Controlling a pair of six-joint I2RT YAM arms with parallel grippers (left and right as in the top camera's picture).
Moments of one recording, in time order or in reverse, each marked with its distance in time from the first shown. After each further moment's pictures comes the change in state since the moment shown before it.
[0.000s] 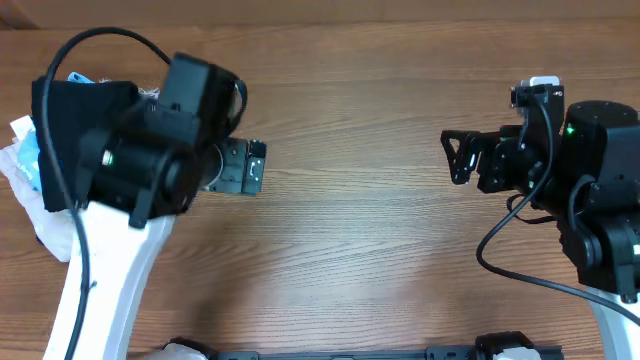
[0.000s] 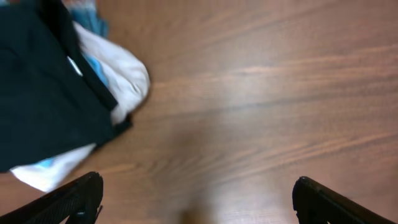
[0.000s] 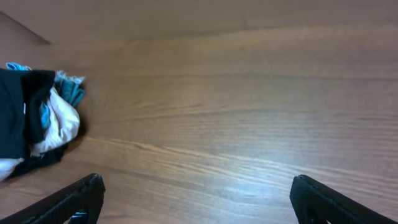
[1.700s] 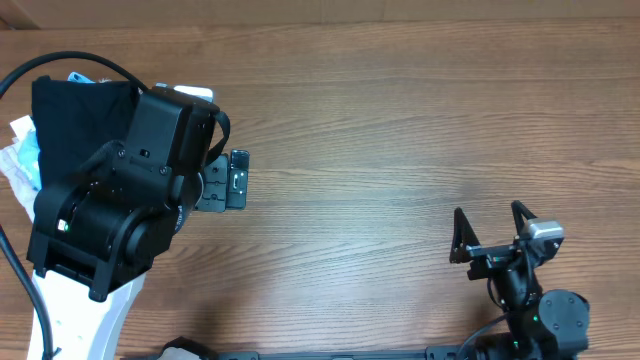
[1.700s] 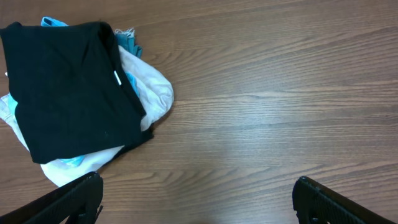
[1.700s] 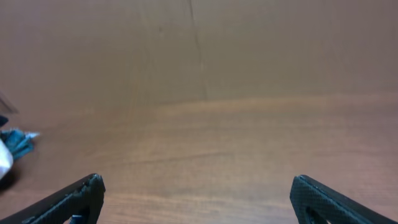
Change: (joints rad) left arm -0.039 -0.122 -0.009 0.010 -0.108 -0.048; right arm 0.002 -1.040 -1.117 0.660 0.194 0.000
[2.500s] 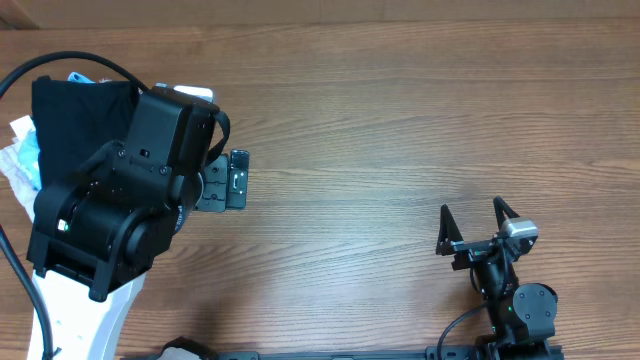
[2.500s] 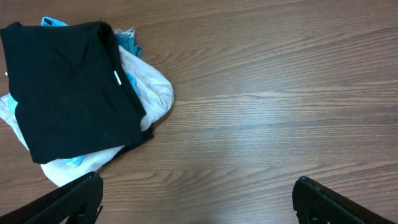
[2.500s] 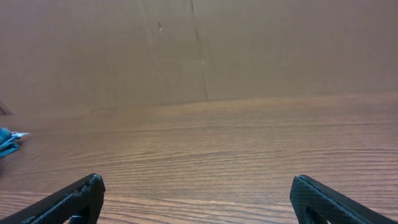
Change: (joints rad) left arm 0.000 0.000 0.000 0.000 0.000 0.000; right arm 0.000 -0.031 -0.279 0.304 -0.004 0.000
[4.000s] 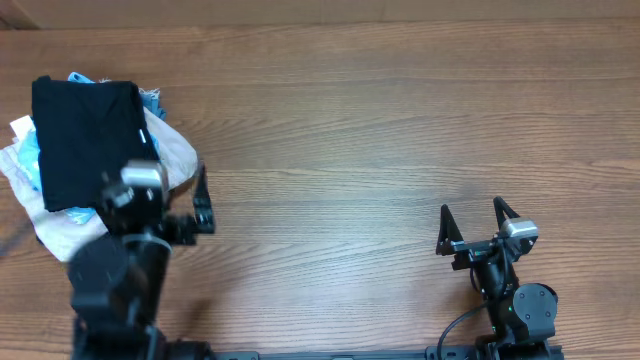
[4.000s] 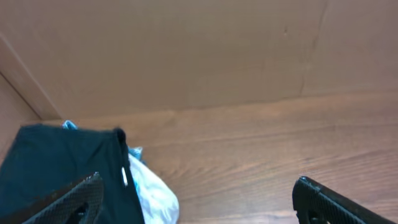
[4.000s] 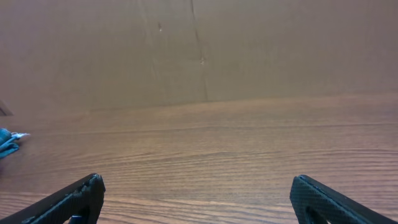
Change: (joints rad) left arm 0.394 -0.810 -1.151 1.141 0.327 0.311; right arm 0.000 -0.002 0.000 0.001 0.000 0.000
